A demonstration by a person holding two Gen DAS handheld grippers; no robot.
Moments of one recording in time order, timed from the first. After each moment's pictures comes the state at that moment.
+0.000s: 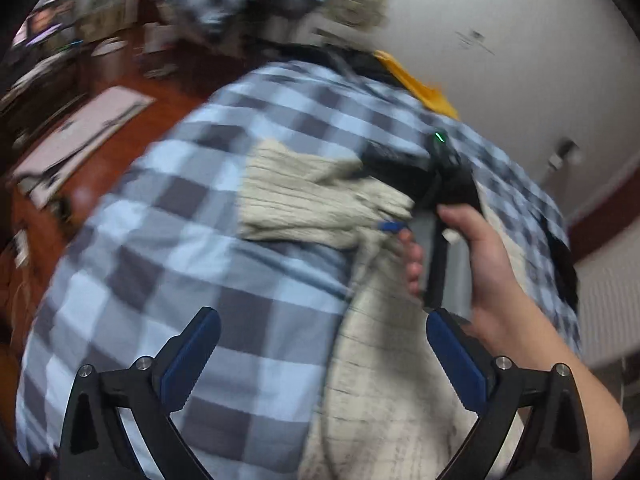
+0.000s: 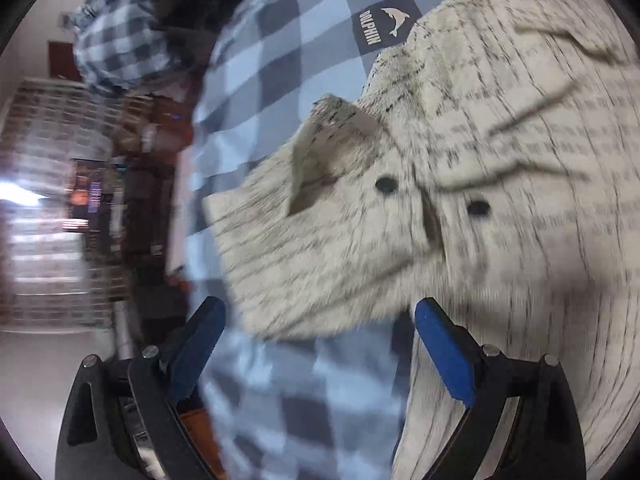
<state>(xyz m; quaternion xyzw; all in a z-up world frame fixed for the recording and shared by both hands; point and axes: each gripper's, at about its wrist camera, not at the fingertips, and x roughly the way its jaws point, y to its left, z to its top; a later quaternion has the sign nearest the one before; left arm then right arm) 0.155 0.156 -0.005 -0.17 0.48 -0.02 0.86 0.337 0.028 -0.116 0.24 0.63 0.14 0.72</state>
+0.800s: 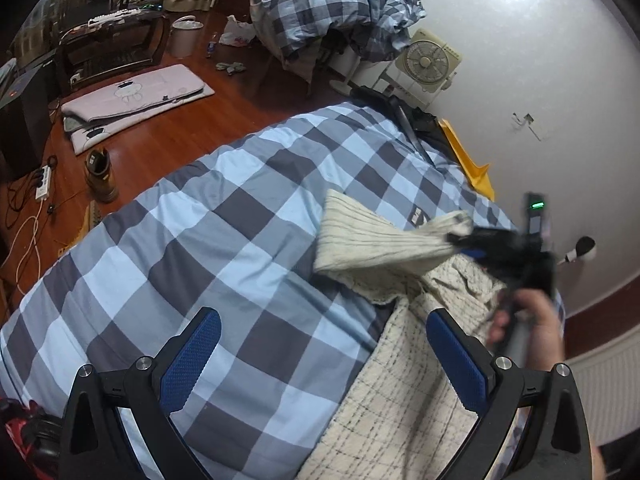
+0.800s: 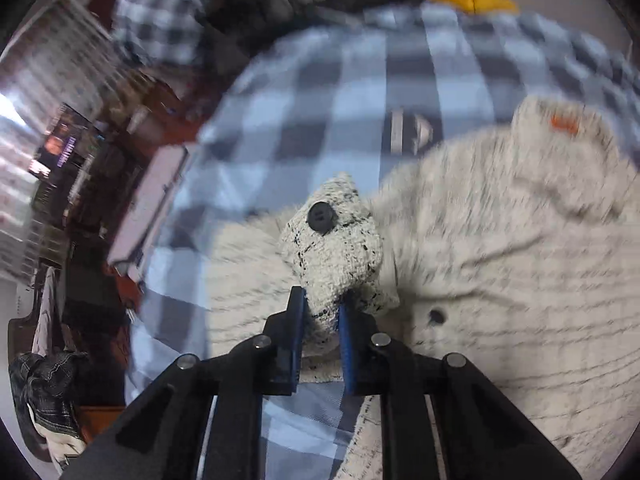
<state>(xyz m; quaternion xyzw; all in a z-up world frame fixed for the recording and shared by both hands) 0.146 0.221 0.002 -0.28 0.43 0.05 0.86 0.291 0.001 0.002 0.10 0.53 0.14 0.83</state>
